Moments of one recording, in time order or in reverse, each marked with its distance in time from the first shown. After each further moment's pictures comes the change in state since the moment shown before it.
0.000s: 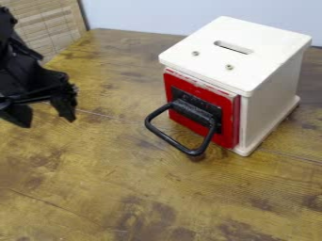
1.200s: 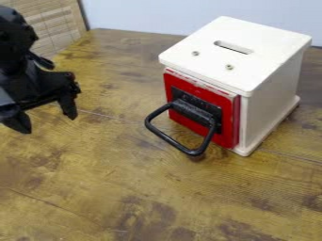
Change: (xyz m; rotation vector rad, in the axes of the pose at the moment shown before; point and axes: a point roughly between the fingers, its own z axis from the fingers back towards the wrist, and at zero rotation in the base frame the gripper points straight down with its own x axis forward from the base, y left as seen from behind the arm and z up) arm 0.005 -0.001 -0.023 0.104 -0.045 0.254
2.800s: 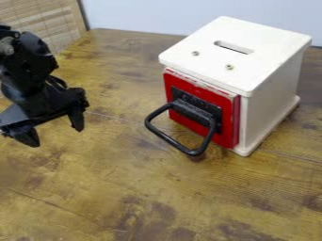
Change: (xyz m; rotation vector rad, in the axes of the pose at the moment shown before) arm -0.008 0.000 -0.018 0.045 -0.033 0.069
